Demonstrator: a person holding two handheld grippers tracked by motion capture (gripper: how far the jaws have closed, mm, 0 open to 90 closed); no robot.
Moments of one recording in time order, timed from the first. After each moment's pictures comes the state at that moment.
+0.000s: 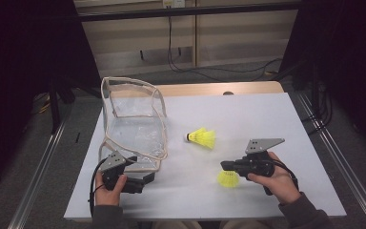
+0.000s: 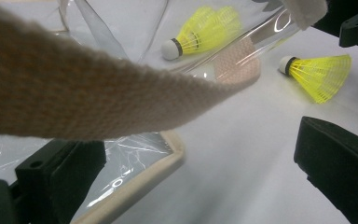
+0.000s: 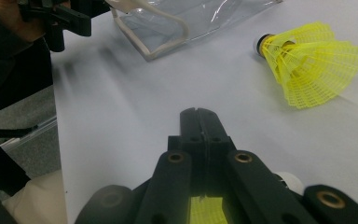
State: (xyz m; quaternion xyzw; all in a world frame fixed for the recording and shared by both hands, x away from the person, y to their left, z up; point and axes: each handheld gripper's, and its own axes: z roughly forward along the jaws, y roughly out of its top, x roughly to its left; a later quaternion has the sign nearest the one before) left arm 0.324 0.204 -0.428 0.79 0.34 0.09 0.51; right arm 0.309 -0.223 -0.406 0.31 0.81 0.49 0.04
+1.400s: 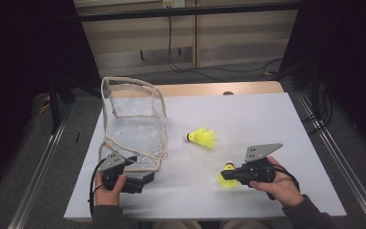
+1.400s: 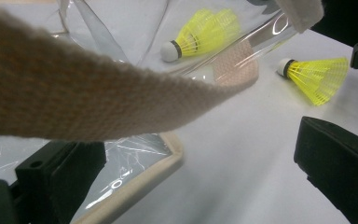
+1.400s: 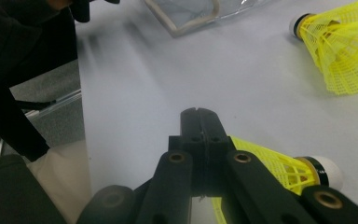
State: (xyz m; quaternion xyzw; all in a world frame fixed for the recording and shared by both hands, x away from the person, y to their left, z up) left arm 0.324 0.205 -0.427 0.78 0.34 0.09 0.51; right arm 0.298 -0.221 -0.412 0.27 0.84 0.48 0.01
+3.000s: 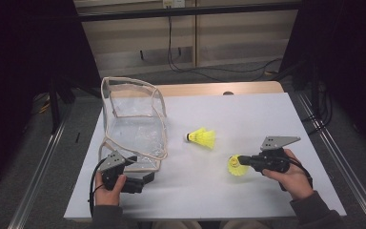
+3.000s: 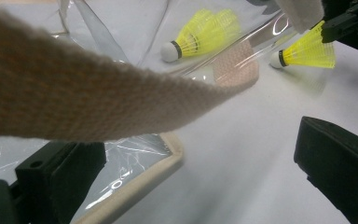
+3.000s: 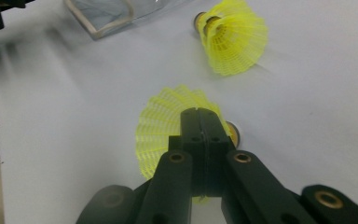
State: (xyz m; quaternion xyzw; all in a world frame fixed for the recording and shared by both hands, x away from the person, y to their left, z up) left arm 0.324 0.204 -0.427 0.78 0.34 0.09 0.52; right arm 0.315 -0.268 -0.413 0.34 0.82 0.46 0.10
